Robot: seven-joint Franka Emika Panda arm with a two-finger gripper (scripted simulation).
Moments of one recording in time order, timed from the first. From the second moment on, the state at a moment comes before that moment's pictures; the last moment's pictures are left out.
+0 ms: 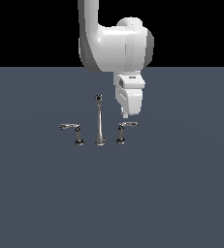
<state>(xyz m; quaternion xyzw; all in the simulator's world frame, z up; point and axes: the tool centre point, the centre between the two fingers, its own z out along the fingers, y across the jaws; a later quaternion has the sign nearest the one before) 0.050 -0.052 0.115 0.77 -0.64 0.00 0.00</state>
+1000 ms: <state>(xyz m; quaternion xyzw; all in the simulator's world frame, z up) 0.061 -0.081 0.085 0.73 -0.69 0.00 0.00</state>
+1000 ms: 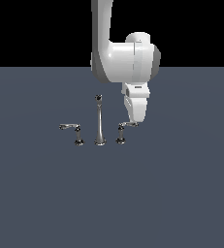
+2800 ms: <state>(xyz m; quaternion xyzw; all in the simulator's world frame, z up) -0.025 -0.083 0.086 0.72 -0.70 0.00 0.00</state>
